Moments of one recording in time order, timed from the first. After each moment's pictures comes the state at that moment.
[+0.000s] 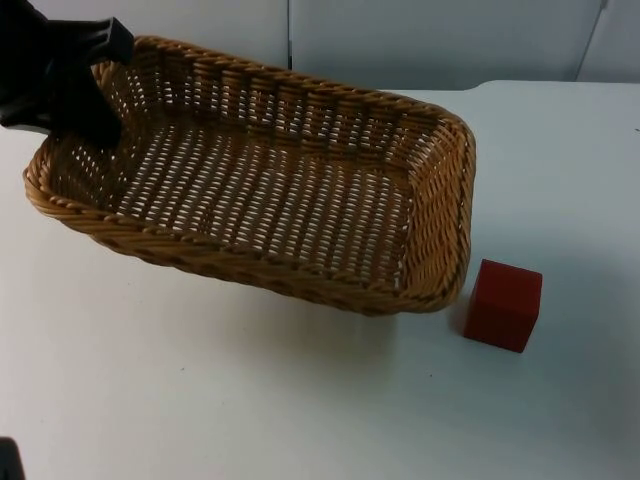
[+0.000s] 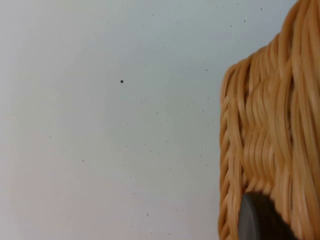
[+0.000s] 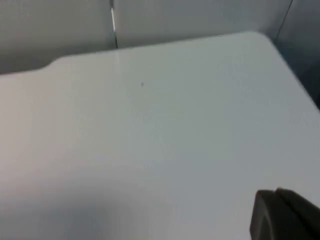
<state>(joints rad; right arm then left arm) -0.12 0.91 -1.05 -0.15 0.92 0.12 -0.08 1.78 -1.13 -0.72 0.65 0.54</state>
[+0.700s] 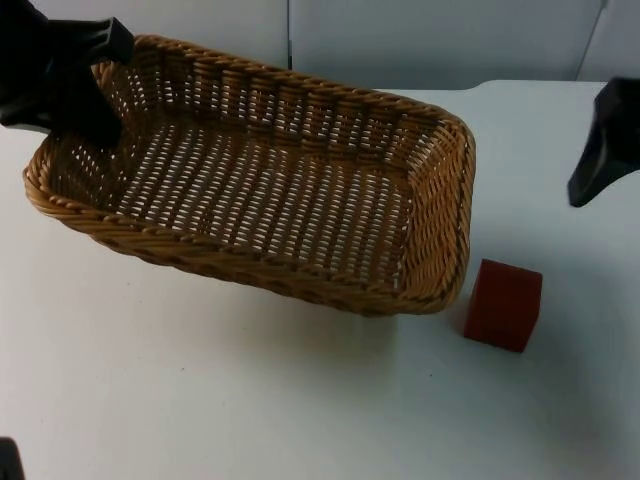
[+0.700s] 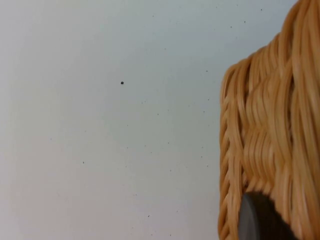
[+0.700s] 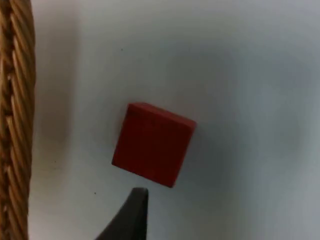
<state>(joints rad) 0.22 1.59 -1.01 0.12 0.76 0.15 -0.08 1.78 -1.13 -0.72 0.65 0.55</state>
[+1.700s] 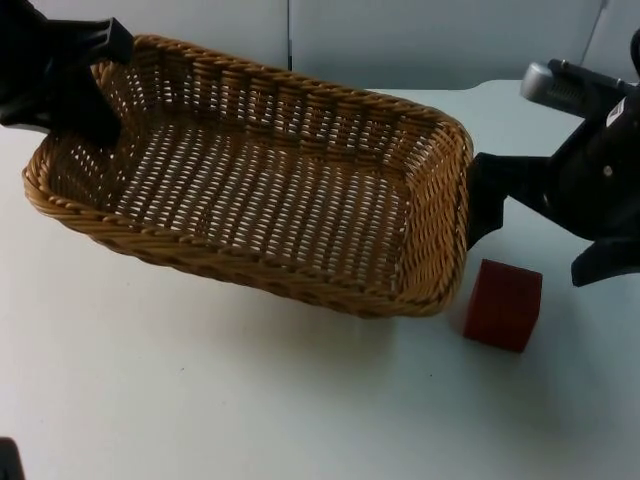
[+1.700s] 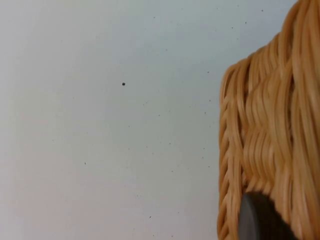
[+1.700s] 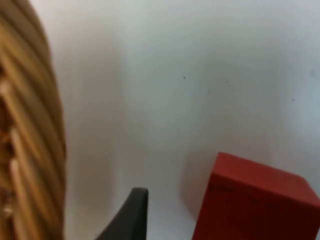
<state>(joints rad) 0.34 1.87 -1.01 0.22 0.47 0.25 -0.08 1.78 -1.13 -0.72 0.65 0.55</state>
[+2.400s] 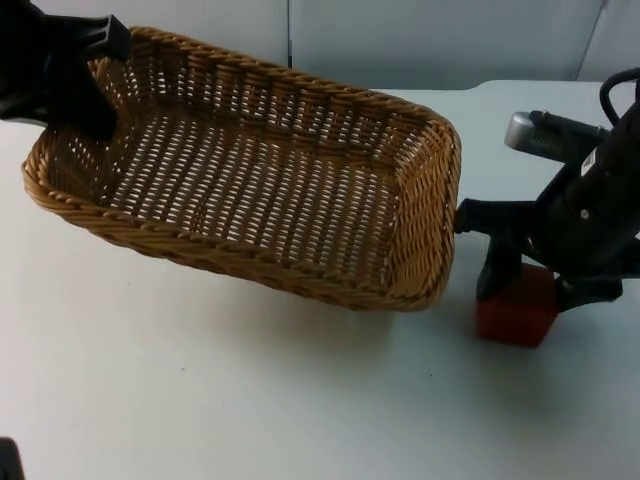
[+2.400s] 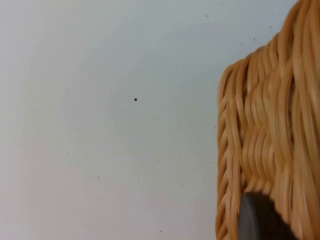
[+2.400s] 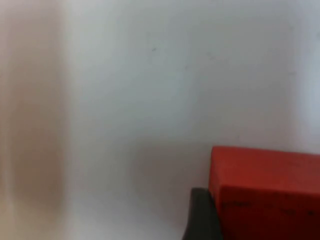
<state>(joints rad) 0.35 1.95 -0.99 0.11 0.43 0.39 -0.08 1.78 -1.13 -0.71 0.60 0.55</state>
